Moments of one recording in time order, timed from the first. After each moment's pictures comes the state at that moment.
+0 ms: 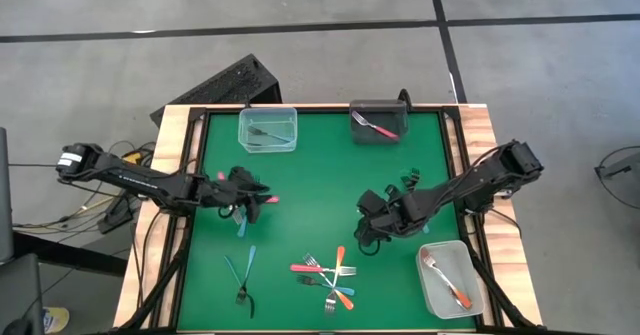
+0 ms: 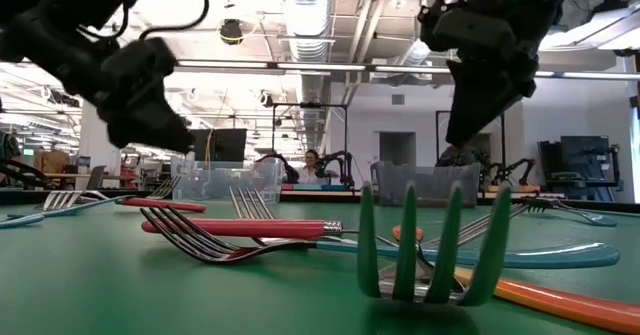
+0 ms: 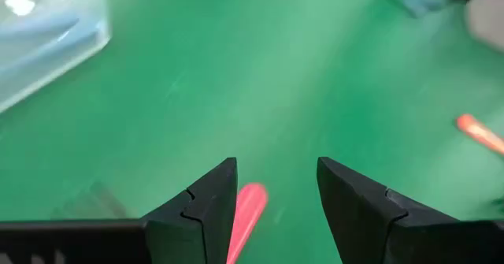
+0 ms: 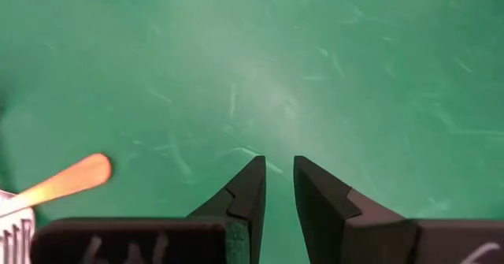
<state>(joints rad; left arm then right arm) -0.12 0.94 0.28 0.00 -0.39 -0.60 0.34 1.60 1.06 -0.71 0.44 0.93</state>
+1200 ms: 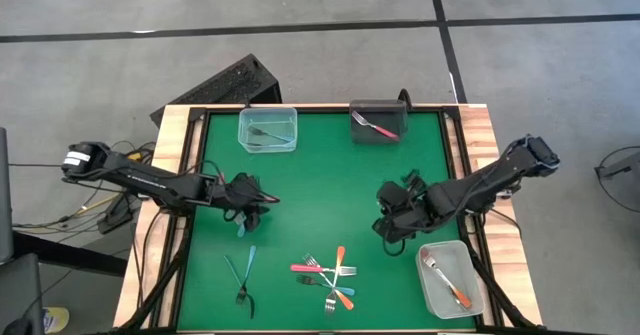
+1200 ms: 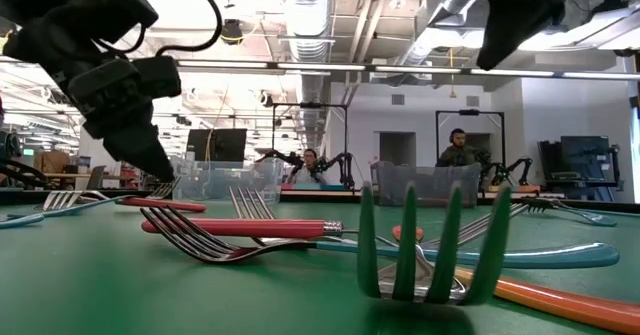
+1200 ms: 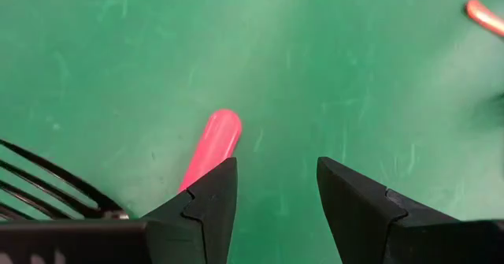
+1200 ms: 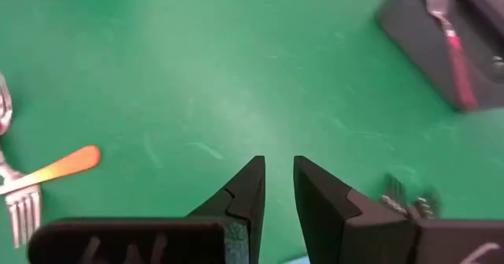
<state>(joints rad) -0.10 1.07 0.35 -0.12 -0.17 -0.52 0.41 1.44 1.22 -1.12 0.59 0.98</state>
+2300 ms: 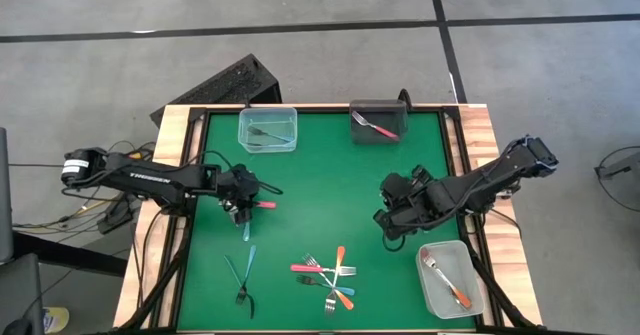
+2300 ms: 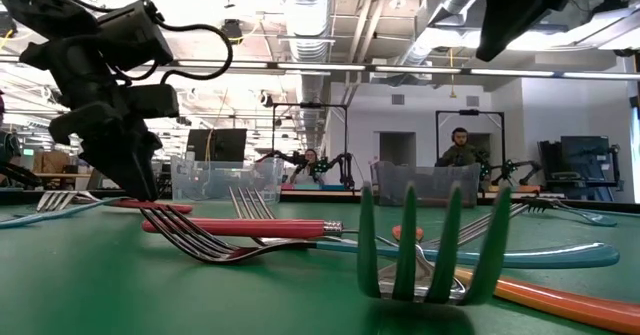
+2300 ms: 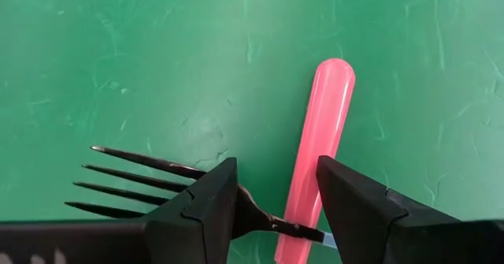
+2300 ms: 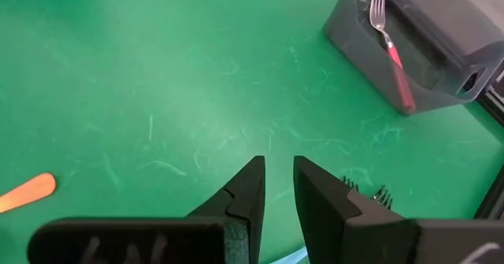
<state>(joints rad) 0.11 1.10 0.35 -0.32 -0.05 -0.13 0.41 1.46 1.29 -1.27 0.68 1.05</state>
